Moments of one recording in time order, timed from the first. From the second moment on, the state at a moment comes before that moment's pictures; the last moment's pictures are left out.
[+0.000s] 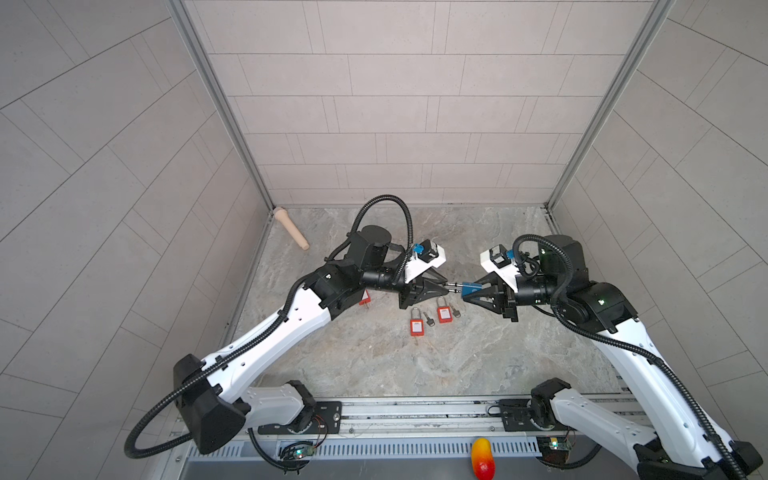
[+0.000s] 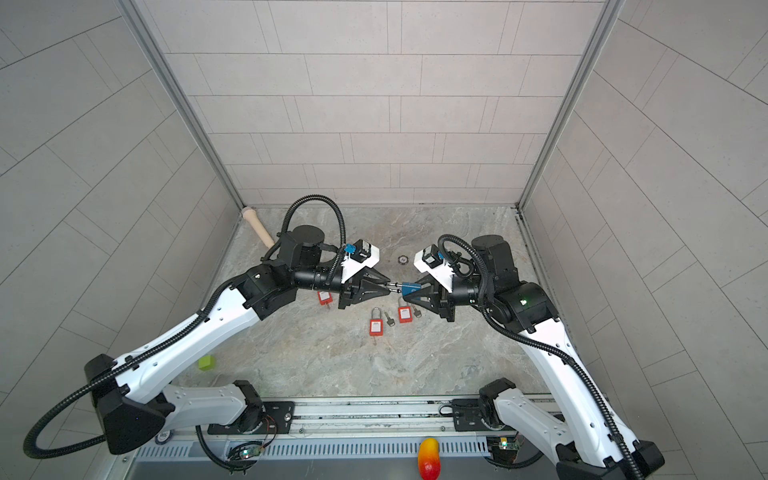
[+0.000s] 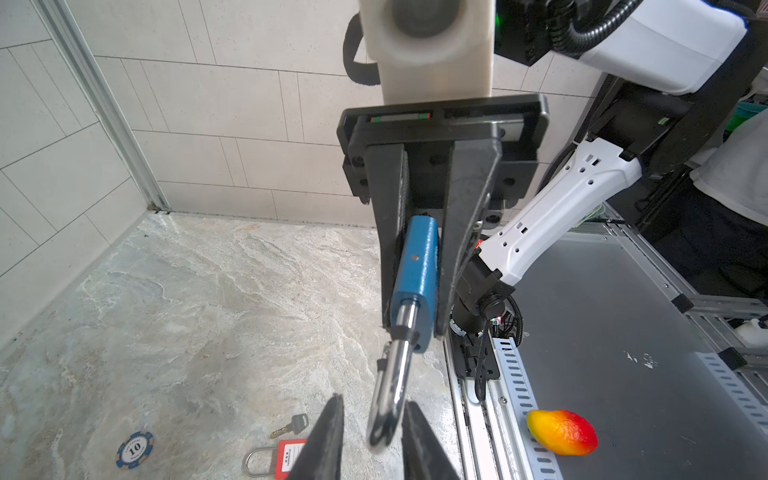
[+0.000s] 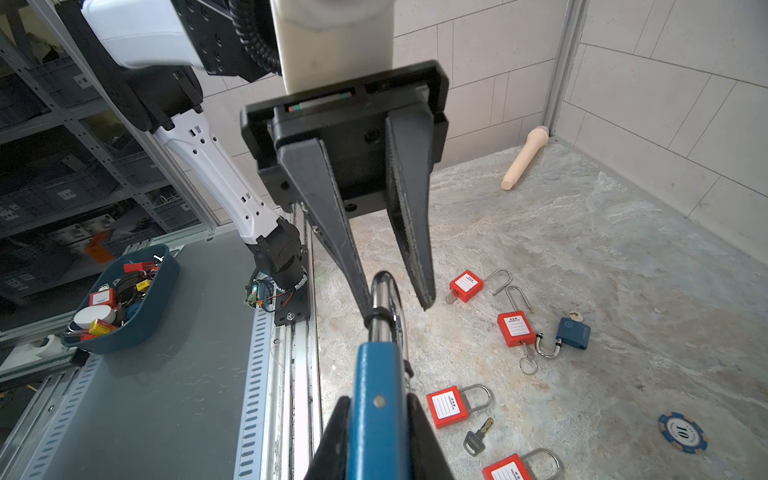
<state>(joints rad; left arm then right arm) -0.77 1.26 1.24 -0.36 0.75 0.23 0.33 0.94 1.15 -0.81 -0.97 -0.35</state>
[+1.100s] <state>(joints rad) -0.76 1.27 1.22 -0.40 0.71 0.18 0.40 1.03 1.14 -0.74 -0.90 -0.40</state>
